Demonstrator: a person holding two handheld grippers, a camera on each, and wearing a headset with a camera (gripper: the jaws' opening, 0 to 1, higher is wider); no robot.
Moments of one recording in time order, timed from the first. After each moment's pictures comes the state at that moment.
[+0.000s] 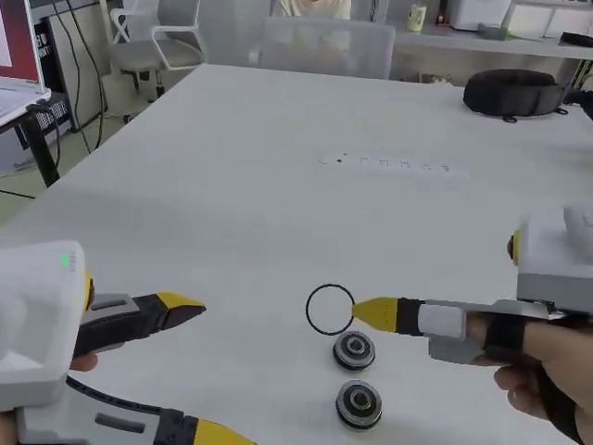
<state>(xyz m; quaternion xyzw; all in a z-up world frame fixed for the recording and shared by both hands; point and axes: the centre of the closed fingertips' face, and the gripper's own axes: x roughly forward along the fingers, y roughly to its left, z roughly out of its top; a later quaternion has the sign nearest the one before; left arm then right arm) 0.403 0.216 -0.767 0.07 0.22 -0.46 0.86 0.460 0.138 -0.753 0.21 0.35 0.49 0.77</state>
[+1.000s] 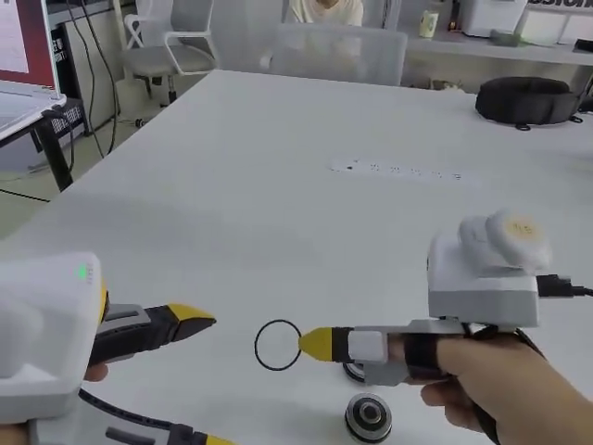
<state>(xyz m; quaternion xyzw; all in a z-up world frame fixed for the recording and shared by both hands) 0.401 0.216 -0.771 0.07 0.23 -0.46 0.85 0.451 0.181 -0.794 0.16 0.41 0.49 0.75</state>
